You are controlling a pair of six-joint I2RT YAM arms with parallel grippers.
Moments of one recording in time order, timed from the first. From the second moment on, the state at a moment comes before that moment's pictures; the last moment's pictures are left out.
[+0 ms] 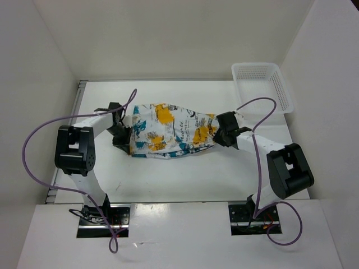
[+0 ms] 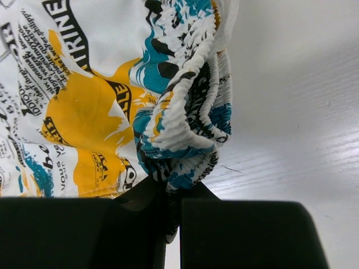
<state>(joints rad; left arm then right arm) -0.05 1.83 1.18 -0.82 0.23 0.07 0.37 1.51 0.82 -0.24 0.21 0.85</state>
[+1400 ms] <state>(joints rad) -0.07 2.01 1.42 -0.79 0.22 0.07 0.48 1.44 1.03 -0.37 0.42 0.53</state>
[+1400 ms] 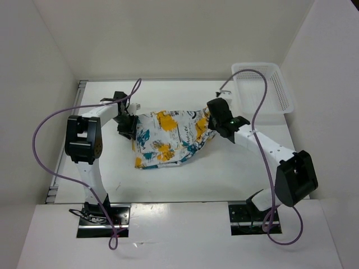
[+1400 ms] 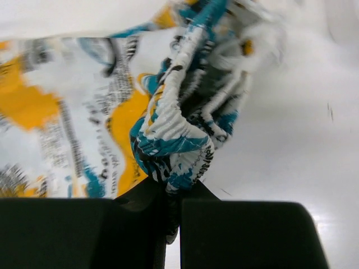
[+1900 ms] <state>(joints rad) -0.08 2.13 1.56 -0.78 0.40 0.07 1.01 1.98 1.71 -0.32 0.16 -0.11</state>
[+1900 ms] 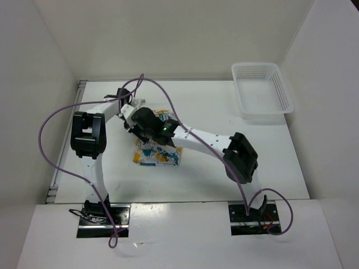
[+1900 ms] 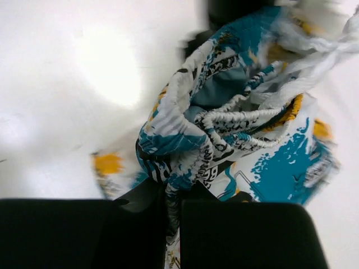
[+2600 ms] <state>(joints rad) 0.10 2.14 1.63 -0.77 0.40 0.05 1.03 2.09 1.78 -0.32 -0.08 -0.06</state>
